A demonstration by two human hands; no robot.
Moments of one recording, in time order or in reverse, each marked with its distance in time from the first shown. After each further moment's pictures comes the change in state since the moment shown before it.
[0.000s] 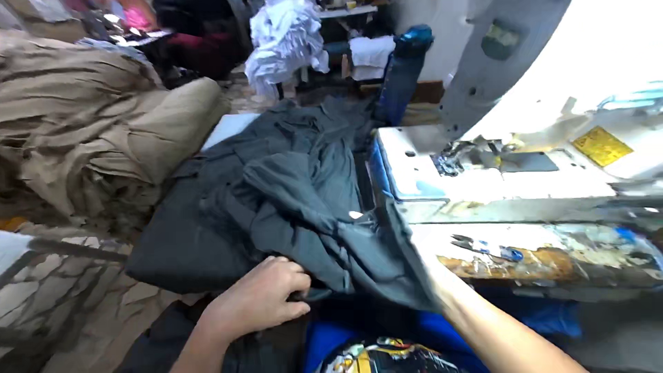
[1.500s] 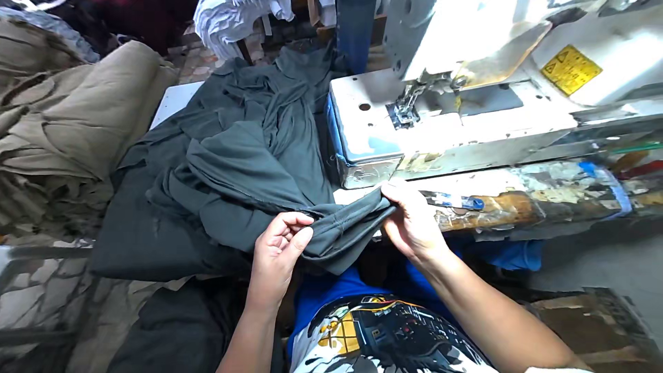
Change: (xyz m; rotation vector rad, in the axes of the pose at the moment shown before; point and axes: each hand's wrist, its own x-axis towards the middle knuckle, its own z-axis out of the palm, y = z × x) left_hand 0.073 0.052 0.063 -1.009 0.890 -0.203; right_hand -0.027 -0.005 -0.025 0.175 0.213 -0.372
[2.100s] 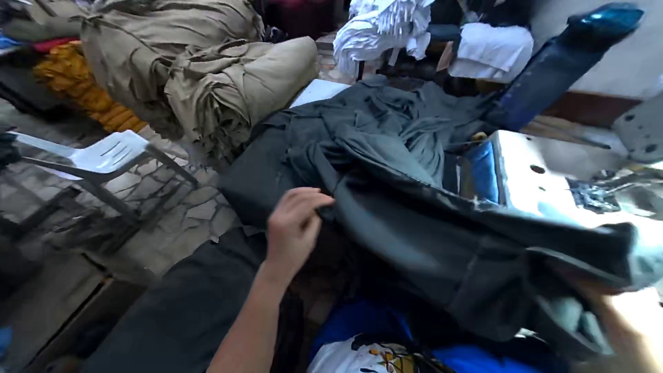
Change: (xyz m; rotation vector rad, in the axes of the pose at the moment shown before) left_hand -0.030 0.035 -0.122 0.923 0.389 0.434; right_hand -0.014 -0.061 0.058 -0.903 -0.057 -0.233
